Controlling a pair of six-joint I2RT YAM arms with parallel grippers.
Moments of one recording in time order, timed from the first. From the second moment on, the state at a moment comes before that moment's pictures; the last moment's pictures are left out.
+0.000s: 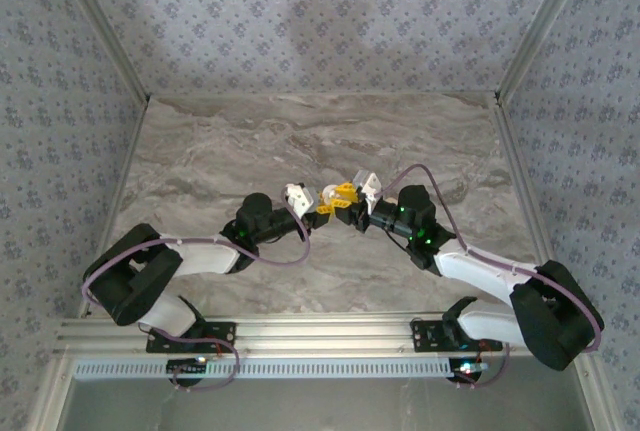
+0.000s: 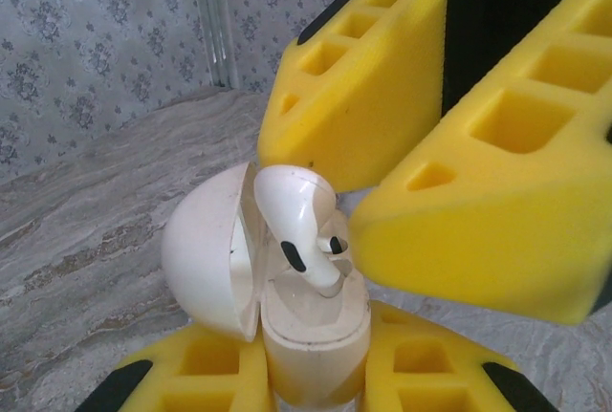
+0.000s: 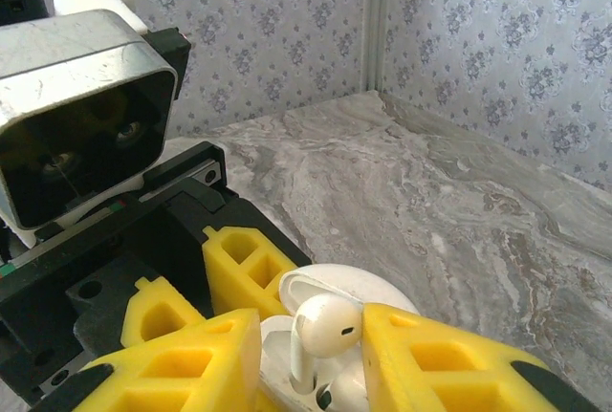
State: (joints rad) left arm -0.77 1.48 0.48 0.91 0.36 0.05; right arm 0.63 1.19 0.45 0.64 -0.43 -0.04
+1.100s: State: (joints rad) left arm -0.77 1.46 0.48 0.88 0.33 0.07; right arm 0.63 0.96 0.66 0.12 -0.40 0.16
